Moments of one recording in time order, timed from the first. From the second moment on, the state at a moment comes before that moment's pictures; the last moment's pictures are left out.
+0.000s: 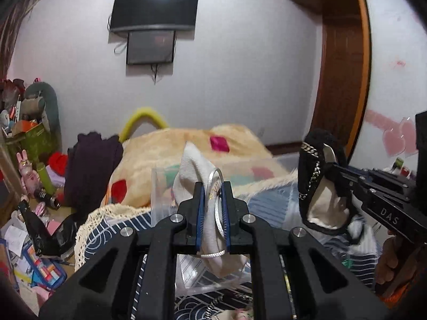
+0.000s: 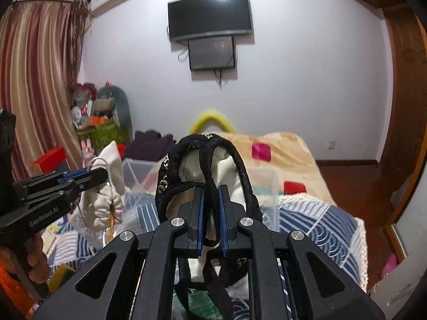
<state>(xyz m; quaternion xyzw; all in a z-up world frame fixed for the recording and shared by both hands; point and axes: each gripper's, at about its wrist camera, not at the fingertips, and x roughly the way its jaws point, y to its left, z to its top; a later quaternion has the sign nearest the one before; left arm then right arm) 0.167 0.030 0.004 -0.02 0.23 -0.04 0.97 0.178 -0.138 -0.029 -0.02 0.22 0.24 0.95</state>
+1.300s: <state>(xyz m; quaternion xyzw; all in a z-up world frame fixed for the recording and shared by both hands) 0.073 0.046 -0.042 0.00 0.30 -0.02 0.95 0.123 -0.174 -0.071 -0.03 0.31 0.21 0.93</state>
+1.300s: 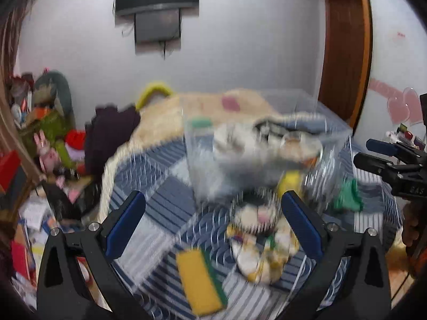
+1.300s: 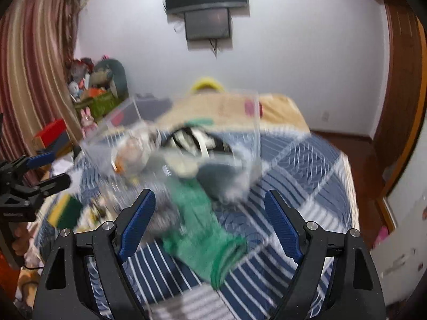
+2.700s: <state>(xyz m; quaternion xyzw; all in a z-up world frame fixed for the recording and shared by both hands) 0.069 0.047 -0.023 -0.02 0.25 -0.04 0.97 0.095 -0.190 -0.038 -0.03 0.22 0.21 0.95</state>
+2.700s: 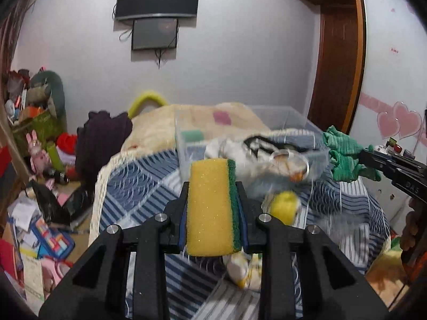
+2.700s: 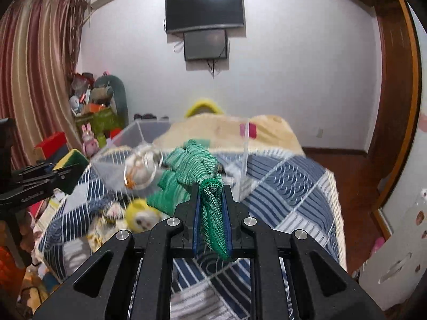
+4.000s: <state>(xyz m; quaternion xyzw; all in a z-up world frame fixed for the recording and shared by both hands) 0.135 0.026 -0.007 -0.02 0.25 -0.07 0.97 0.145 -0.163 -0.038 -0.03 0.23 0.21 0.95</state>
